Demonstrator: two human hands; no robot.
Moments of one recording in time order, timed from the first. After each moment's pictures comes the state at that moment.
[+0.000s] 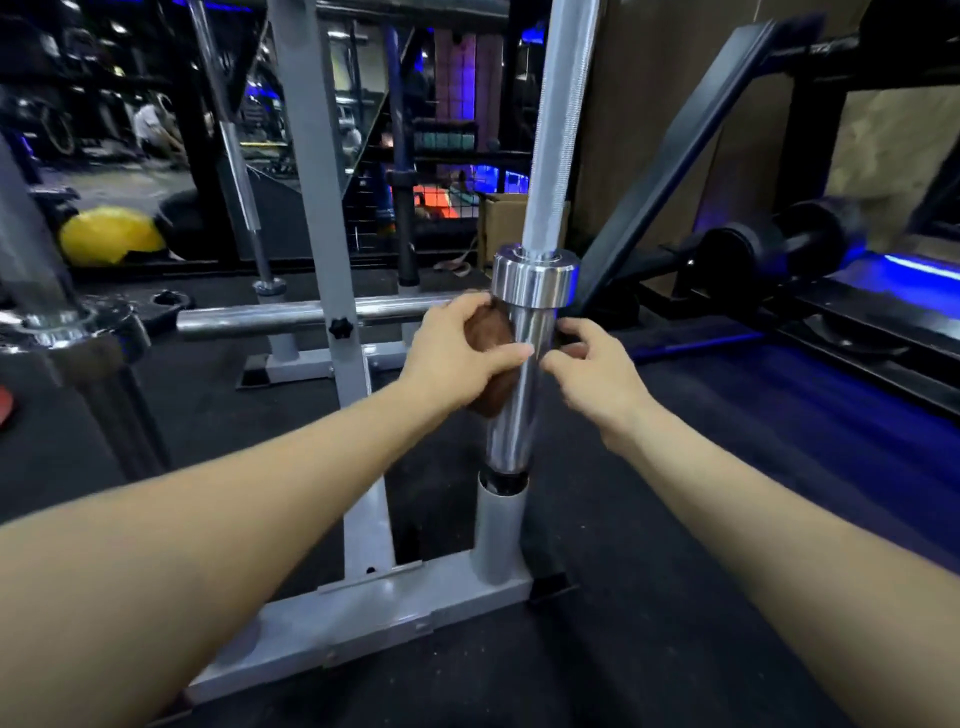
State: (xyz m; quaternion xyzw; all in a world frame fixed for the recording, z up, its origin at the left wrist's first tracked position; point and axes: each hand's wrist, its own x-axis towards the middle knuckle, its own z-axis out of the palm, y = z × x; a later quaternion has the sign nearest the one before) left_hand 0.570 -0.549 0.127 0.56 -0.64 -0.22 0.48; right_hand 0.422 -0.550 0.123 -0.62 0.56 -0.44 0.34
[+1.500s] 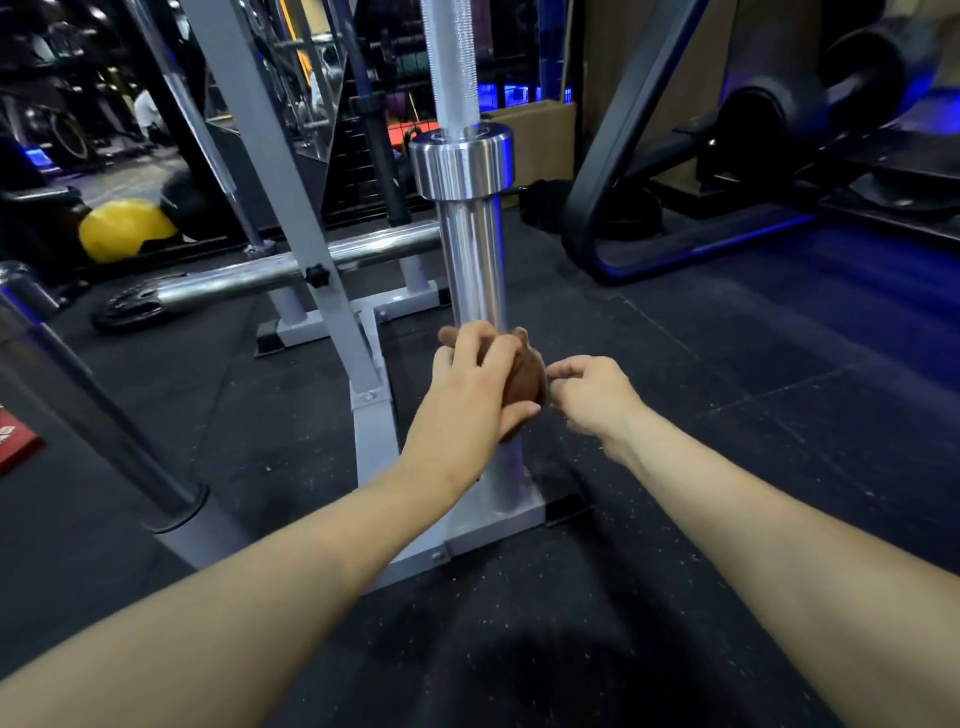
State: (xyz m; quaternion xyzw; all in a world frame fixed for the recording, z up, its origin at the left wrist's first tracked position) left_hand 0.523 -0.499 0.036 0.56 -0.78 0.06 0.27; right_hand 0.385 -0.550 0.016 -0.55 0.61 -0.38 0.43
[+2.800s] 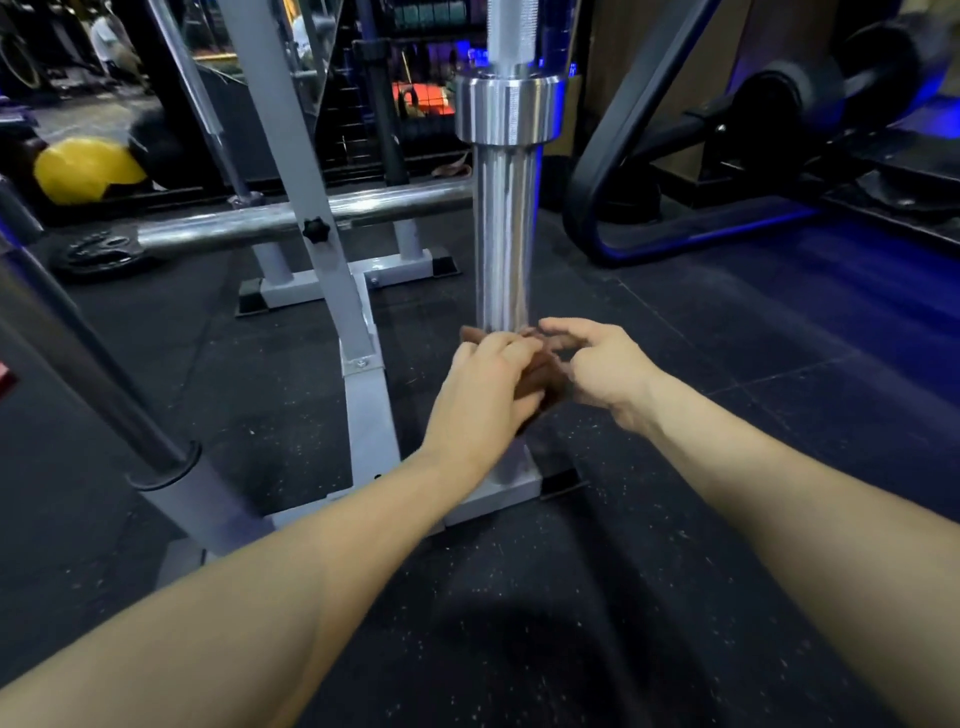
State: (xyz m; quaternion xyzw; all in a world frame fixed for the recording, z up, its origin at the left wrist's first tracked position) left_hand 0.531 -0.510 0.004 0.56 -0.77 -0.03 0.30; right_hand 0.392 -0.551 0.017 -0.57 0.56 -0.37 0.47
